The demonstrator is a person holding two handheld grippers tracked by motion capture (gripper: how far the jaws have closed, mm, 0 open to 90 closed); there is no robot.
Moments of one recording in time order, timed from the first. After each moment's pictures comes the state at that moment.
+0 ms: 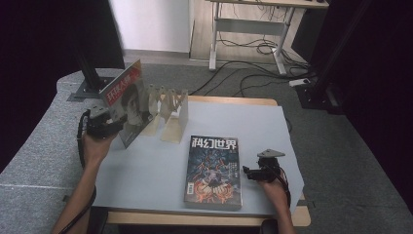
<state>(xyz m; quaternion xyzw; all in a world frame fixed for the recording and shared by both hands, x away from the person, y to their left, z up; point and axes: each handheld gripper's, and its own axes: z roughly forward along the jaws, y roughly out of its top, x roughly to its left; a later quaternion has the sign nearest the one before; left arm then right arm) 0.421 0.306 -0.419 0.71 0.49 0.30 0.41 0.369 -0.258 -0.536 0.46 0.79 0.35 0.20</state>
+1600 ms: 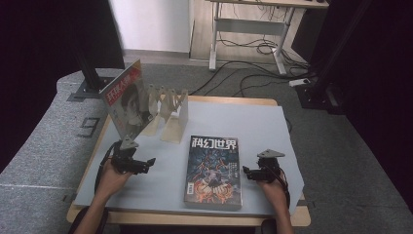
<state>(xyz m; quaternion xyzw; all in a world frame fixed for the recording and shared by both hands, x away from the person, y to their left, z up) 0.358 0.233 -0.479 0.81 0.42 0.18 0.36 0.368 -0.257 -0.536 0.46 0.79 0.35 0.20</state>
